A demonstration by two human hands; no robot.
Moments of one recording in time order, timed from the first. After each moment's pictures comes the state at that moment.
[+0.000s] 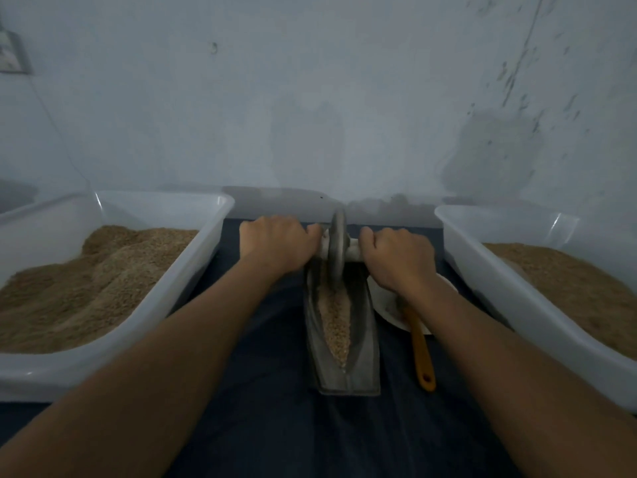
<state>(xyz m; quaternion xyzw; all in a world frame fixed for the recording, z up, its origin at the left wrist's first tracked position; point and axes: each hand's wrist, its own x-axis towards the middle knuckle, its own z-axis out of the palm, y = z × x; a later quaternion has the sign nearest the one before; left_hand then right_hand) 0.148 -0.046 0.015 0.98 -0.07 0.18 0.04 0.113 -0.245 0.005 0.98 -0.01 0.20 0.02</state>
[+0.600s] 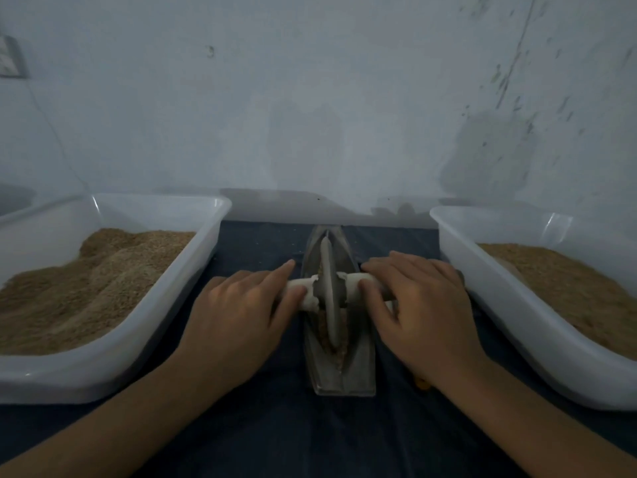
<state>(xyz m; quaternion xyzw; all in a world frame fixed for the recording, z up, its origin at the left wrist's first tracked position) 0.027 0.004 -0.029 0.92 -0.22 0.31 0.11 0.010 -0.252 -0.024 0.89 0.15 0.41 -0.10</state>
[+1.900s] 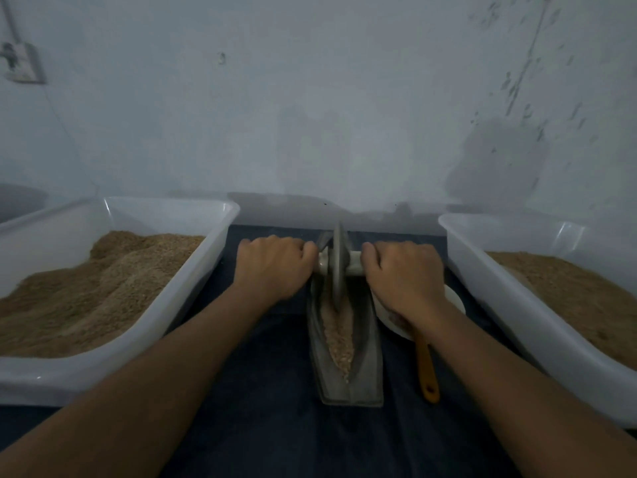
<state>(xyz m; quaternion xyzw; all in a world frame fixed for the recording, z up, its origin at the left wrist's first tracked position) 0.123 -0.030 -0.003 0.96 -0.13 0.23 -0.05 0.090 -0.240 -0.005 0.96 0.01 0.29 -0.01</state>
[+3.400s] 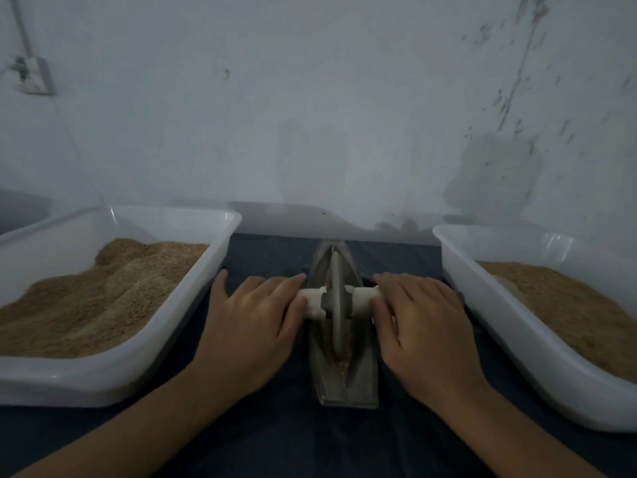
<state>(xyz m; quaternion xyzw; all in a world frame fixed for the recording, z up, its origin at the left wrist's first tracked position) 0.035 0.000 -0.040 0.92 -0.18 0.32 0.13 0.001 -0.248 -0.026 0.92 0.10 0.38 -0.07</state>
